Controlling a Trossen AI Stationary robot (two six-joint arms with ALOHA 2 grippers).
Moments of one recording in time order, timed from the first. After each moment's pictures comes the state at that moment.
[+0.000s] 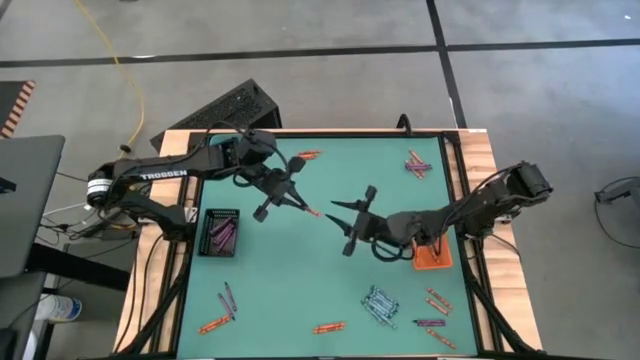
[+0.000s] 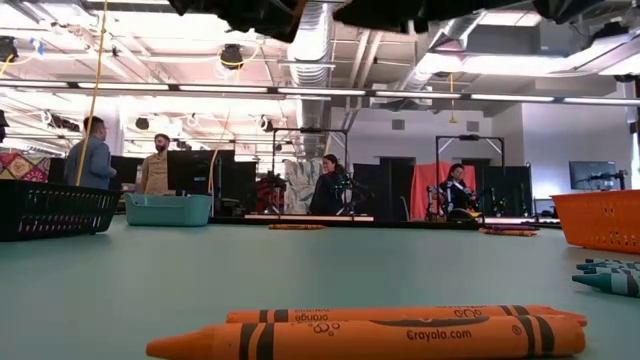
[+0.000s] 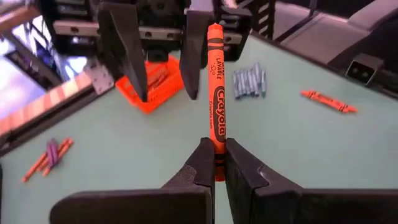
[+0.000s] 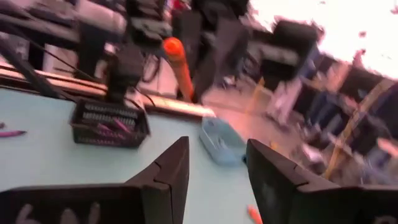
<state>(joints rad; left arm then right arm) 0.27 1.35 1.15 -0.31 0.63 0.62 0.29 1.50 0.79 0.73 0.71 -0.40</state>
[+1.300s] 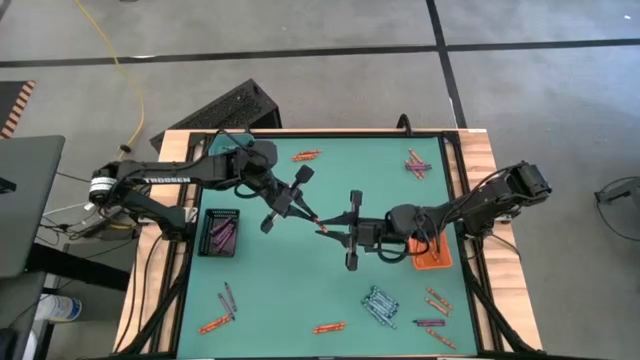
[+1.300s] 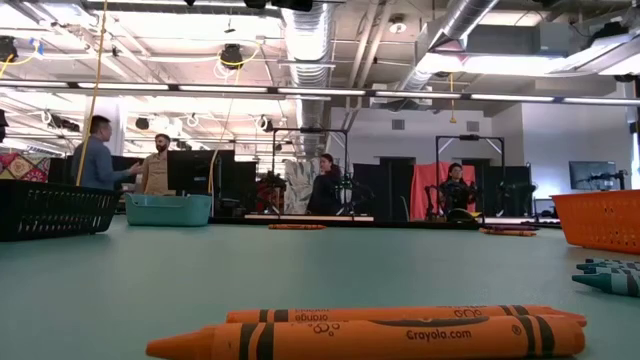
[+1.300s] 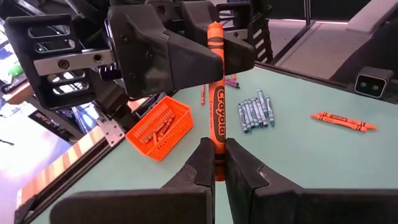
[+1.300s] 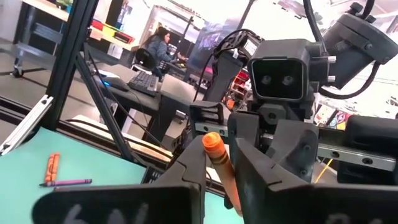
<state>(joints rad) 0.16 1.37 1.15 -0.13 0.60 0.67 0.28 1.51 0.88 0.79 0.32 -0.49</state>
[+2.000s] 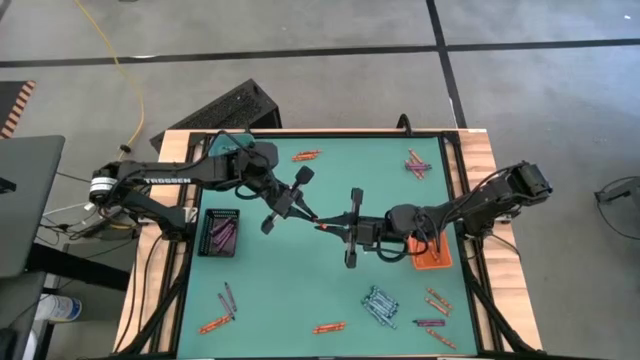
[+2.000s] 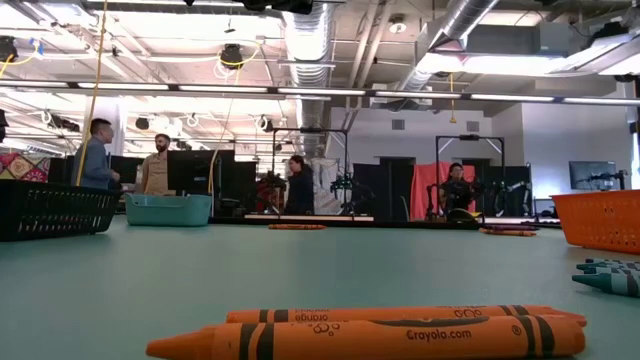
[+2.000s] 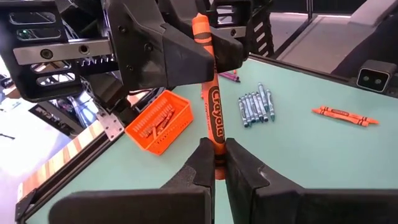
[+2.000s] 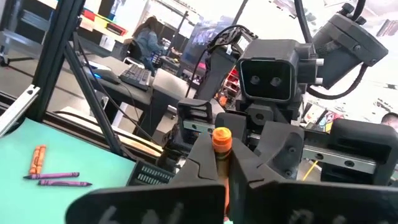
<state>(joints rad) 0.16 1.38 1.15 -0.13 0.57 0.68 0.29 1.51 0.88 0.77 0.33 -0.50</state>
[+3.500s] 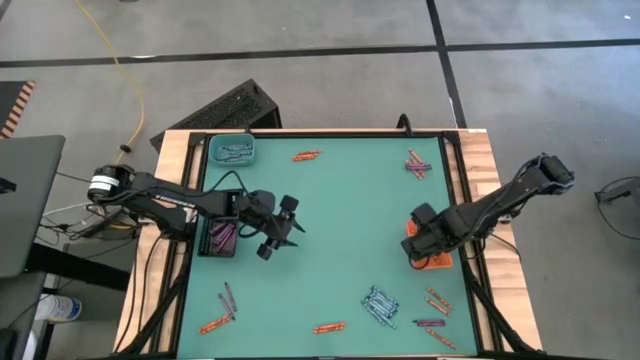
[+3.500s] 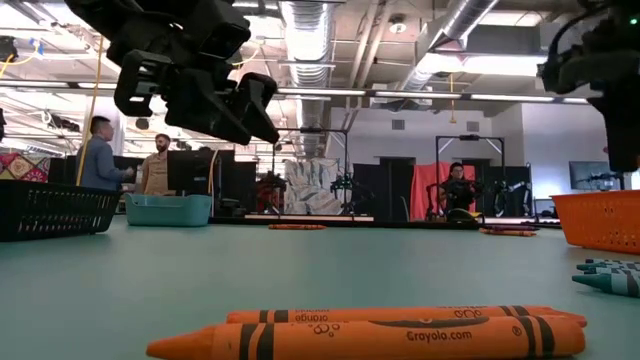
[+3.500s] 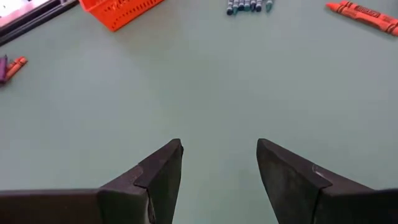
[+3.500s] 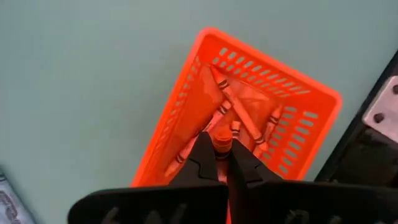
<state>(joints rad) -0.01 1.37 0.67 0.15 0.19 0.47 0.44 1.23 0.86 -1.24 0.21 1.50</state>
